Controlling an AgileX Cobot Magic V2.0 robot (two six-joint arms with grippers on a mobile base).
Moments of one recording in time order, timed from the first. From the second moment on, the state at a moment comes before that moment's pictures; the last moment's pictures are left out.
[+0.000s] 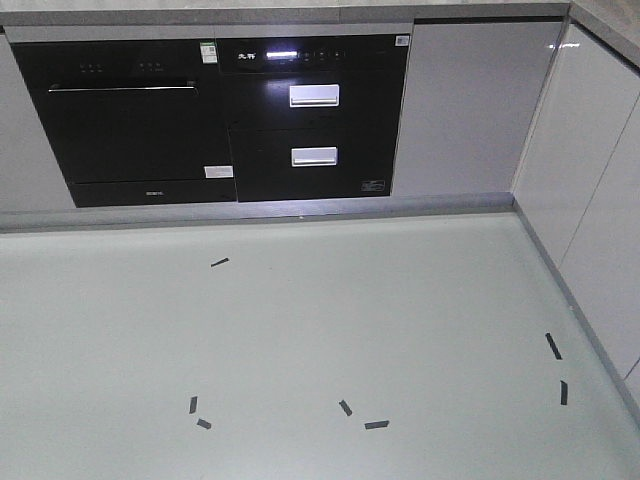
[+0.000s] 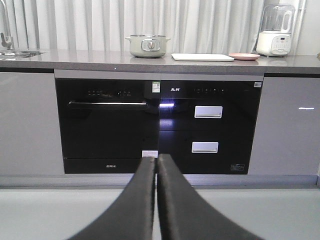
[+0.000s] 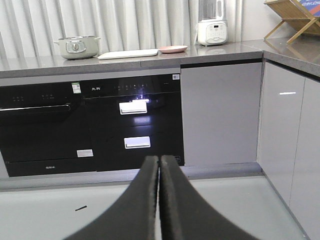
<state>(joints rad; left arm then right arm) 0.05 -0.01 0.02 -0.09 0.07 0.01 0.05 -0.01 0.03 -0.06 0.07 0.13</state>
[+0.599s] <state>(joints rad) 0.05 -0.01 0.02 -0.09 0.07 0.01 0.05 -0.01 0.03 -0.06 0.07 0.13</state>
